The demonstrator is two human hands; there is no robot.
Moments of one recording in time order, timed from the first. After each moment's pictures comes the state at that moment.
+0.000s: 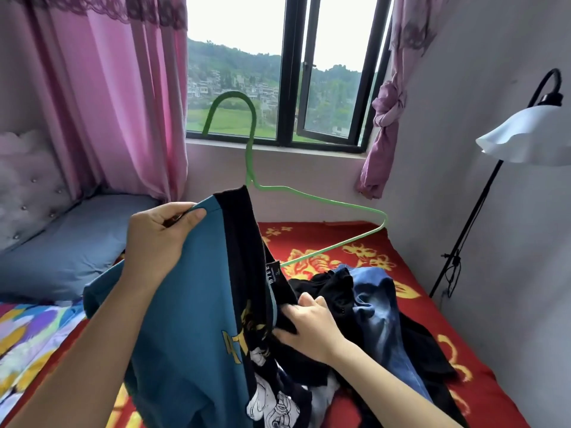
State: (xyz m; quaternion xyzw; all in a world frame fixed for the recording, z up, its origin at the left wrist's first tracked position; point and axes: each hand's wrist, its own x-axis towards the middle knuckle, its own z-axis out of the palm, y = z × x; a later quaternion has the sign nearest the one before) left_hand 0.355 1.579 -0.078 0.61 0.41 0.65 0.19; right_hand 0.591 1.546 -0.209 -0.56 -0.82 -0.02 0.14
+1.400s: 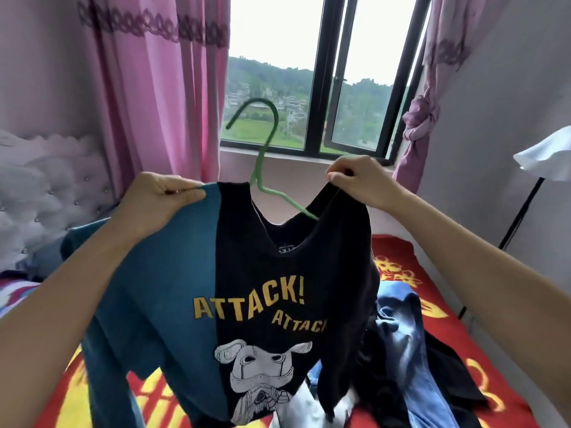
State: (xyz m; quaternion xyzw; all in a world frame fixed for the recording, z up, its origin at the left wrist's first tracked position) left_hand 0.276 1.571 -0.034 0.67 0.48 0.54 0.16; right_hand 0.593 1.600 0.018 -0.53 -0.79 0.01 0.33
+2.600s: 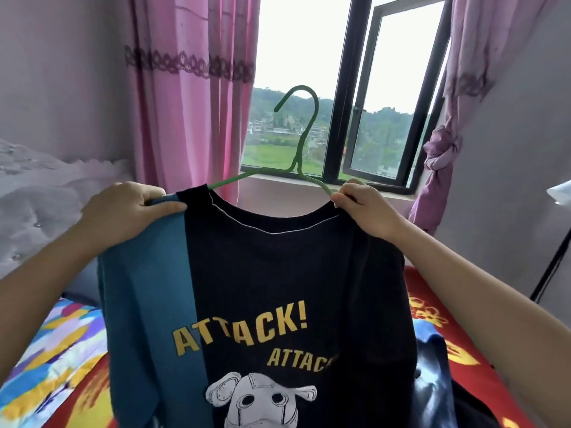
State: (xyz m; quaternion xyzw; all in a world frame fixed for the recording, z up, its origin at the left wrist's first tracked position) left_hand 0.227 1.572 0.000 0.69 0.61 0.38 -0.06; right_hand 0.588 1.628 0.021 -0.45 -0.82 0.03 0.36
